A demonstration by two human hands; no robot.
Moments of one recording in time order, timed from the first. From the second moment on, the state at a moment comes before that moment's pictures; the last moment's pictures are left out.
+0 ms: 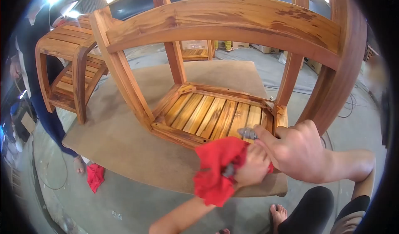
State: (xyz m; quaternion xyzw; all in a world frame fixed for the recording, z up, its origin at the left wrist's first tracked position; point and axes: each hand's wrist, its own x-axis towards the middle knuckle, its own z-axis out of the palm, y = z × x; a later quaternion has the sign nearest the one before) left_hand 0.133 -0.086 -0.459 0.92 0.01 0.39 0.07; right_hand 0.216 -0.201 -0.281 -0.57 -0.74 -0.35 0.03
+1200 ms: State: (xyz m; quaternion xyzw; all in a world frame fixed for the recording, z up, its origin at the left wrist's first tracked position) left_hand 0.238 -0.034 -0.449 0.89 0.22 0.37 -0.15; right_hand 0.386 0.031 -0.338 -0.67 -0.72 -0.05 0.17
